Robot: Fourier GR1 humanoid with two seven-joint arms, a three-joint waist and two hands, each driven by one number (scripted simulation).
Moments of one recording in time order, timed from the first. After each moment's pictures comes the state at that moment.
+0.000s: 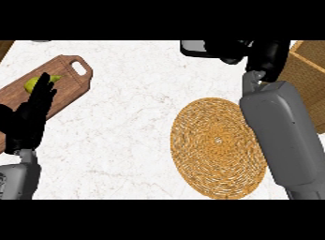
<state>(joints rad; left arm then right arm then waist) -0.20 0.21 0.14 -1.49 -0.03 0.06 0.17 -0.83 -0.15 0.08 -1.35 0.75 -0.56 0.82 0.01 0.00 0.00</state>
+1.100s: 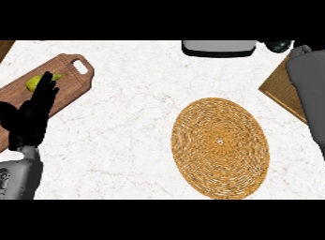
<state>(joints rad) -0.22 0.20 0.16 -1.44 -0.03 0.05 0.13 -1.01 -0.36 -0.17 -0.71 0.66 -0.48 0.51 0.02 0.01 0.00</state>
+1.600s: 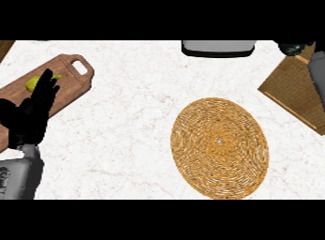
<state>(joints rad) -0.23 0.20 0.15 -1.46 -0.03 0.05 0.17 -1.00 -0.43 -0.28 -0.61 0.54 -0.44 0.33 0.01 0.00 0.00</state>
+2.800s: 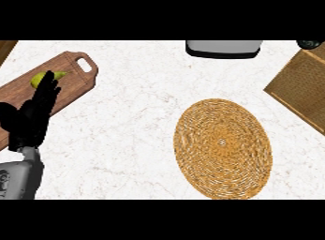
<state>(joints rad) -0.22 0.20 0.14 -1.48 -0.03 0.04 0.16 -1.15 -0.61 0.02 -0.27 1.01 -0.33 0.24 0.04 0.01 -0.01</state>
